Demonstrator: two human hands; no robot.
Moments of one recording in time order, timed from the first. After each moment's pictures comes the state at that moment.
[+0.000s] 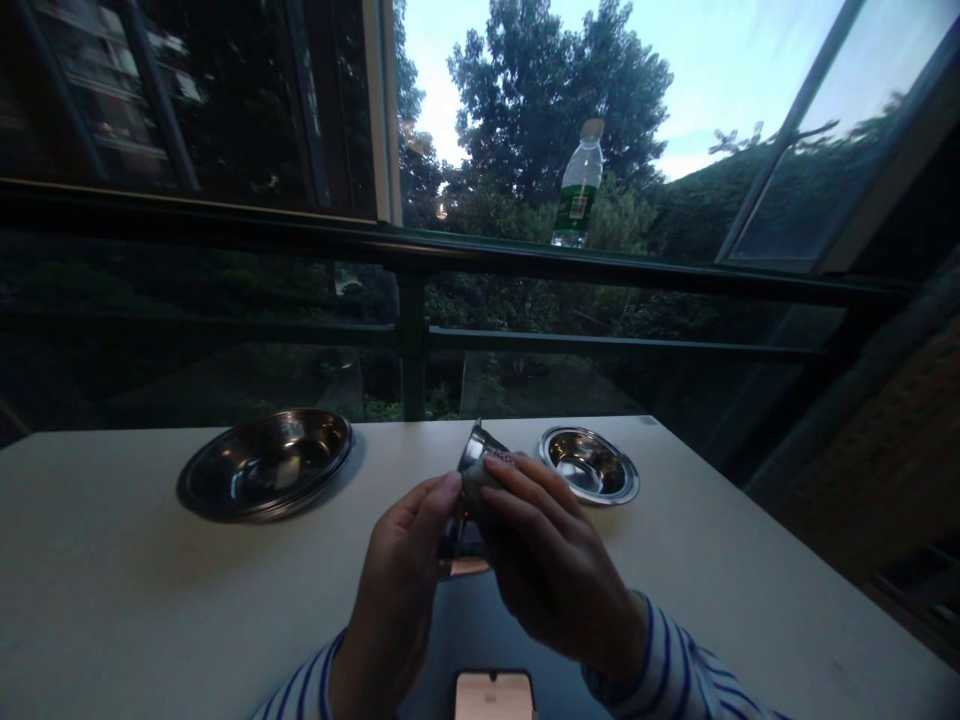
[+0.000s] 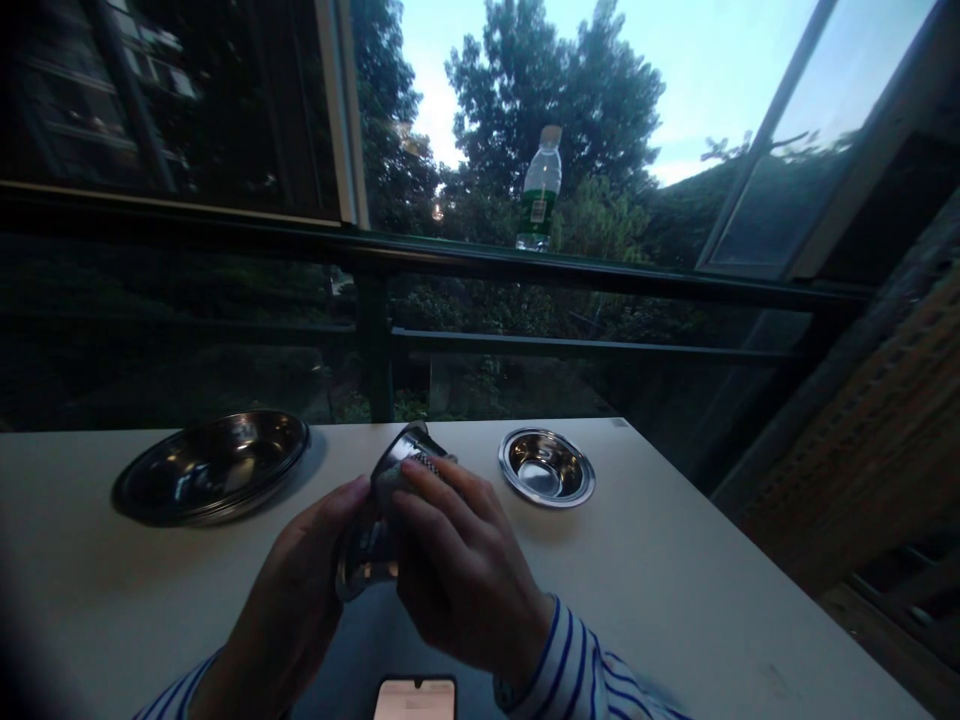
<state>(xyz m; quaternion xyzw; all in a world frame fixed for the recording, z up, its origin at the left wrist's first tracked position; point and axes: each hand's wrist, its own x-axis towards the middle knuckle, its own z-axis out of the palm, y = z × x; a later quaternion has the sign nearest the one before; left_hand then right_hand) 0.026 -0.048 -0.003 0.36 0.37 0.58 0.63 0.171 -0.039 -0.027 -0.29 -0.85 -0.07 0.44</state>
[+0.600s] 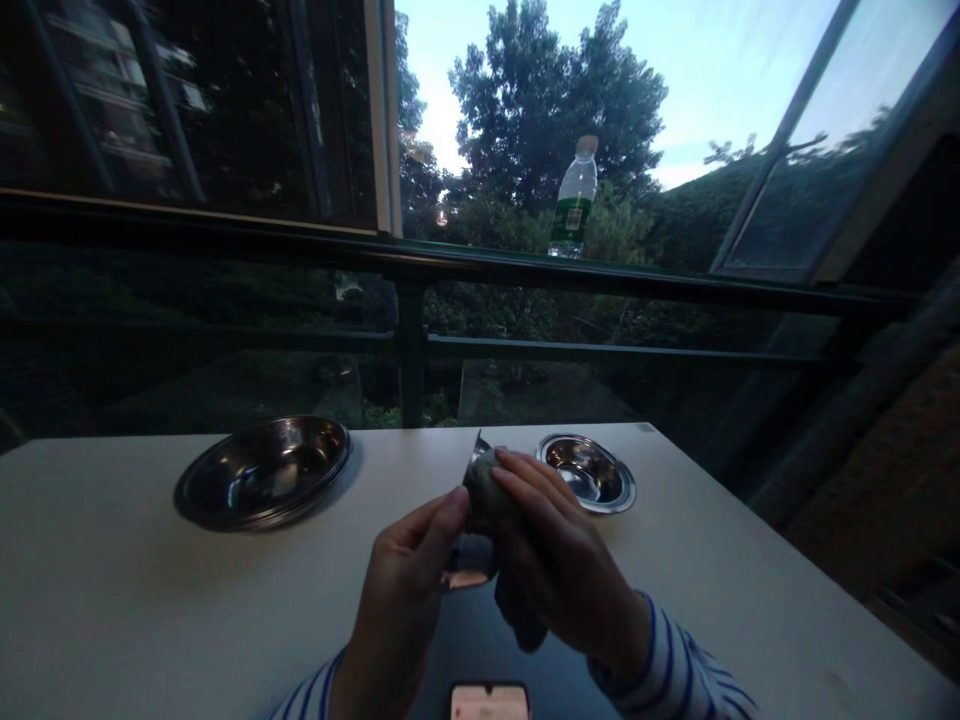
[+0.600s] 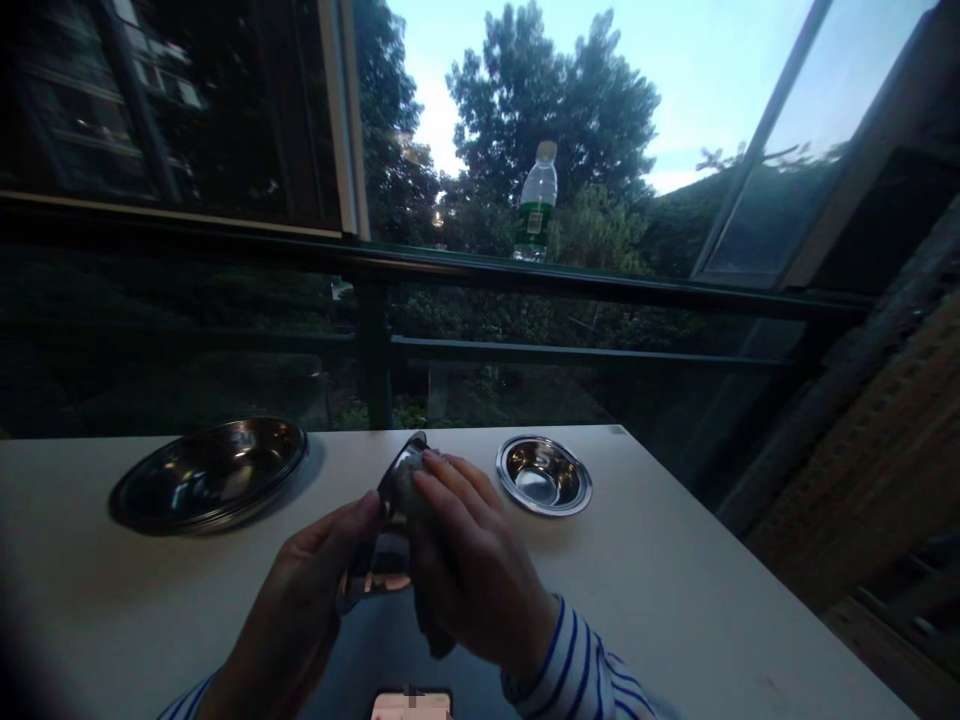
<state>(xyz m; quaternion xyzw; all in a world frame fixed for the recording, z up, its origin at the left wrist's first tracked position) 0.029 -0.050 -0.007 0.37 0.40 0.57 0.62 0.175 -0.035 -0.024 -0.33 -0.84 -0.04 0.42</state>
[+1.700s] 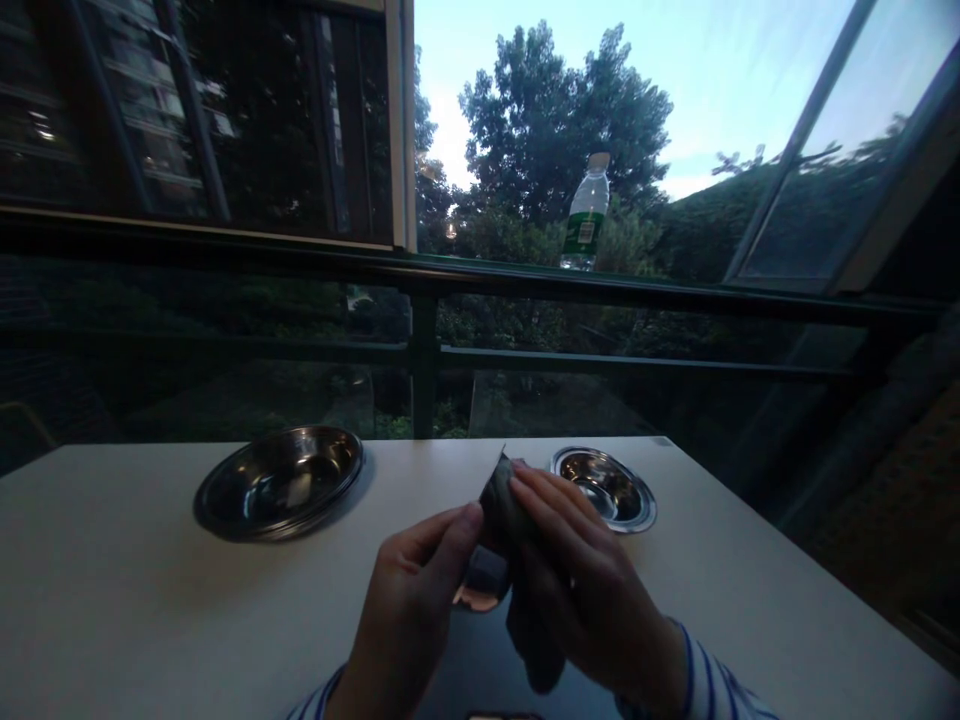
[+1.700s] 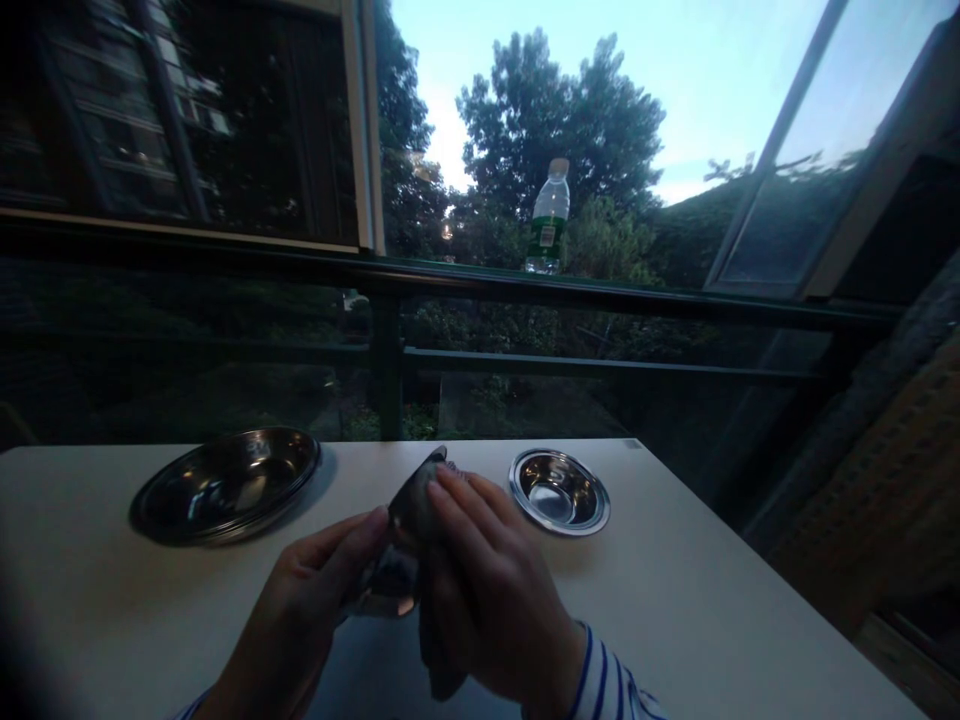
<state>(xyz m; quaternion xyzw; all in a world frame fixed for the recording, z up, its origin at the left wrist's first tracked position) 0.019 -0.046 -0.005 0.46 0.41 0.55 0.56 0.177 -0.035 -0.023 -0.33 -0.85 -0.06 0.40</state>
